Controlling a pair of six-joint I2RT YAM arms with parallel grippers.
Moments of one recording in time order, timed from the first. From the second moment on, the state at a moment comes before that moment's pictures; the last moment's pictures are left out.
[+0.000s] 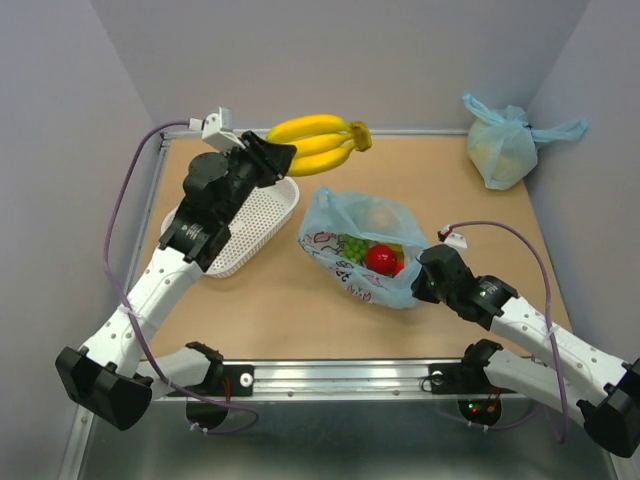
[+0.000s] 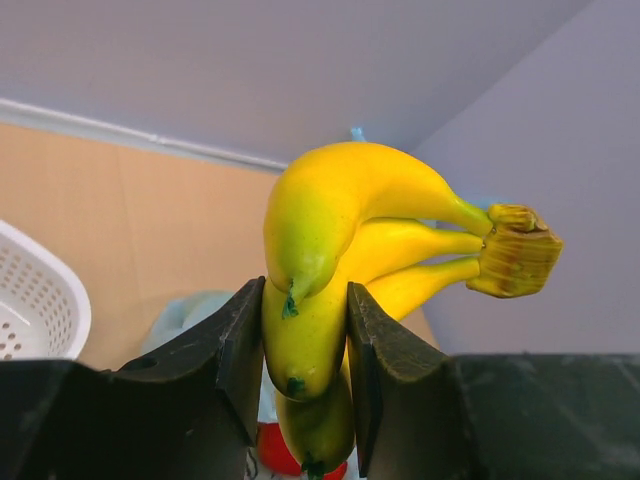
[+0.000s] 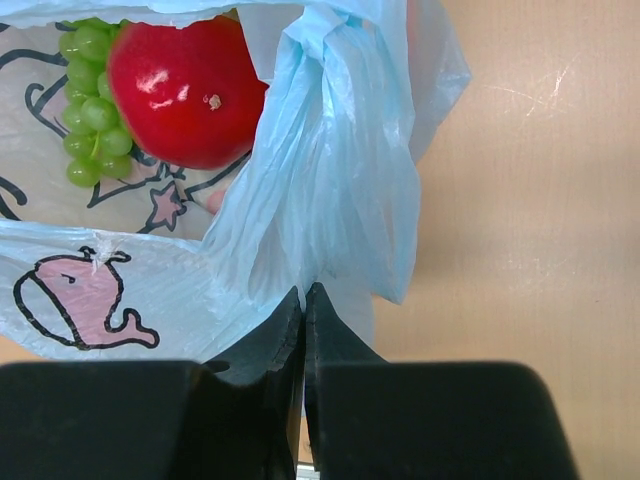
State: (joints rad) left arm -0.53 1.12 1.16 -0.04 -0.07 -0.67; right arm 0.69 0.85 0.60 -0.62 0.34 0.82
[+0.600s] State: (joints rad) left arm -0.01 1.26 0.82 0.03 -0.24 -0.68; right arm 0.69 0.81 0.60 -0.62 0.34 0.80
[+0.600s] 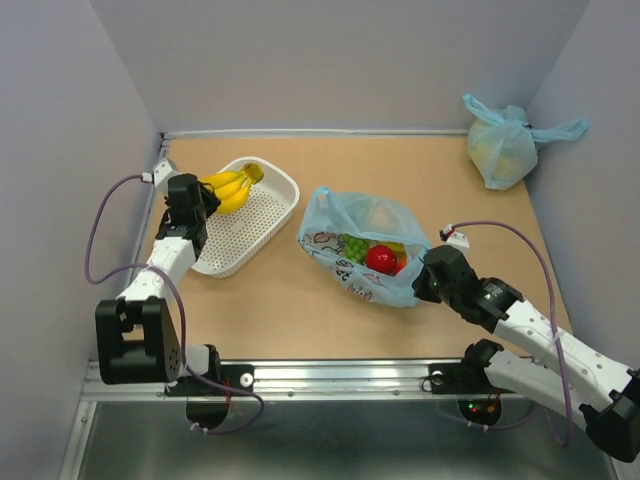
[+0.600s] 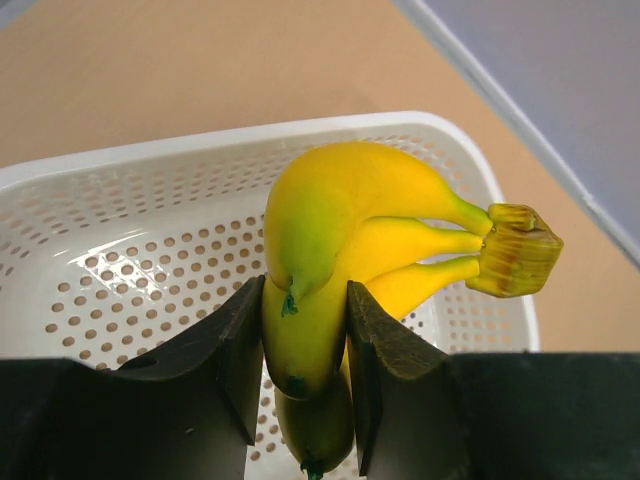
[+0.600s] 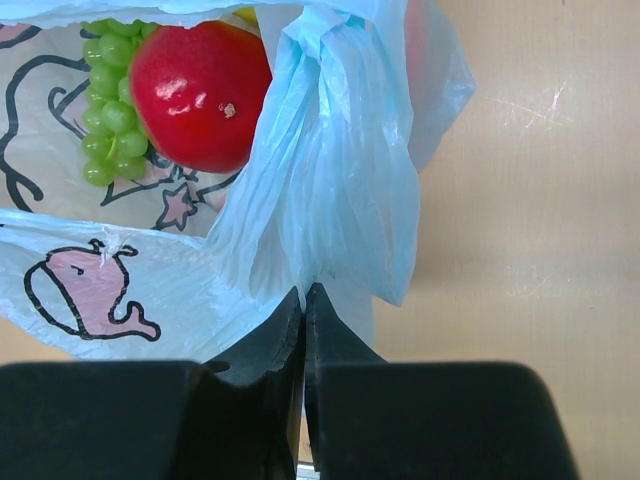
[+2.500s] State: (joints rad) left arm -1.05 1.80 1.21 -0.16 -0.24 -0.63; right arm 0.69 0.84 0.53 -0.62 0.33 0.90
